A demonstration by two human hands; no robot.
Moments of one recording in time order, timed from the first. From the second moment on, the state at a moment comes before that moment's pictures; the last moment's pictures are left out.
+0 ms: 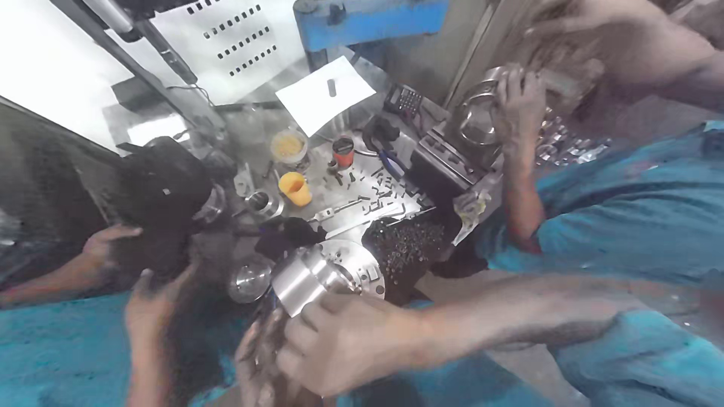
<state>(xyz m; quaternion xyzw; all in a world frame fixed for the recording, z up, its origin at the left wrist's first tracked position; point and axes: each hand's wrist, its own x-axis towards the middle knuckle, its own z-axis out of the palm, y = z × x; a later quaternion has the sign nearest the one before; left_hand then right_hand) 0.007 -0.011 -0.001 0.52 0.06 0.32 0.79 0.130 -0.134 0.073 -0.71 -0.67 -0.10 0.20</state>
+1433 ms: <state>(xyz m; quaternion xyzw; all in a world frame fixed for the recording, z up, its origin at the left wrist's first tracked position) 0.034 -0.038 0.089 0.54 0.21 0.28 0.76 0.144 -0.126 0.097 -0.72 -0.69 0.00 0.11</state>
